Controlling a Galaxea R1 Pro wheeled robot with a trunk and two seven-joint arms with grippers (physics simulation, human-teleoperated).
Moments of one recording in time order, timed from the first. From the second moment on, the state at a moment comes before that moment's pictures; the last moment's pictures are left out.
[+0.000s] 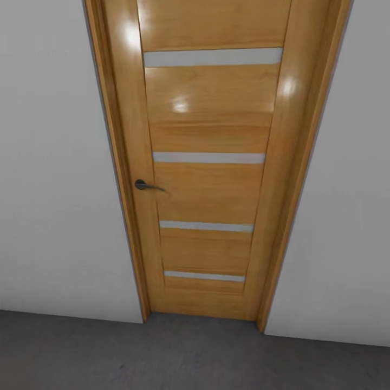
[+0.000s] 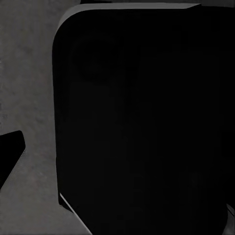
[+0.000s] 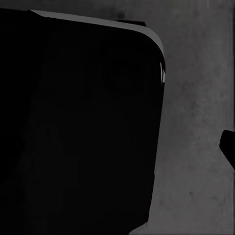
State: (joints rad) left arm 0.00 -0.02 0.01 -0.04 0.05 0.00 0.00; right arm 0.00 -0.01 0.02 0.00 0.05 -0.11 -0.01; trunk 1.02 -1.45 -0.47
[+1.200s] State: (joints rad) left arm 0.00 -0.02 0.01 -0.04 0.05 0.00 0.00; right arm 0.00 -0.01 0.02 0.00 0.05 -0.11 -0.01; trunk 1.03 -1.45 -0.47
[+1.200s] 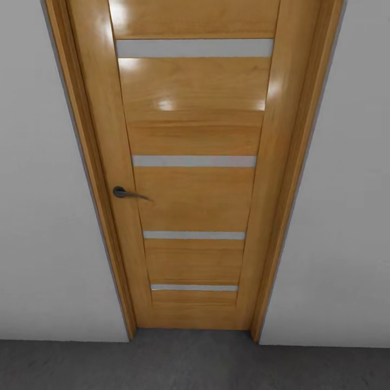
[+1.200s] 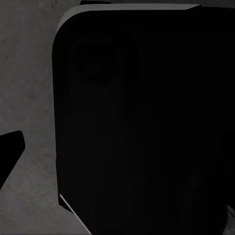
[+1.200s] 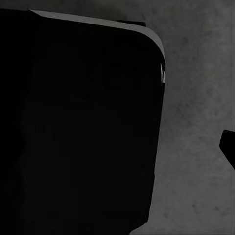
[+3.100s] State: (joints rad) left arm 0.00 -0.02 0.01 -0.04 0.05 0.00 0.01; right arm 0.00 0.01 0.02 -0.44 0.13 0.10 0.01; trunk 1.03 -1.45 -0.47
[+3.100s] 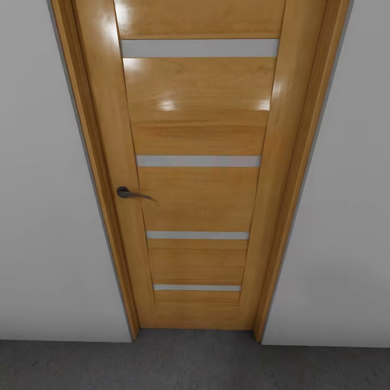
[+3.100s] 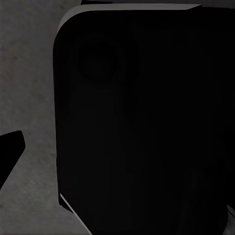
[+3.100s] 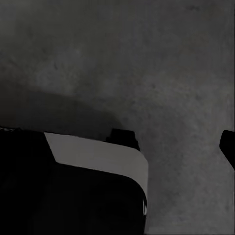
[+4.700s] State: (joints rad) left arm 0.00 -0.02 0.01 -0.04 0.05 -0.01 0.01; right arm -0.76 0.17 0.17 -0.67 0.46 0.30 0.02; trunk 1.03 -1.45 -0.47
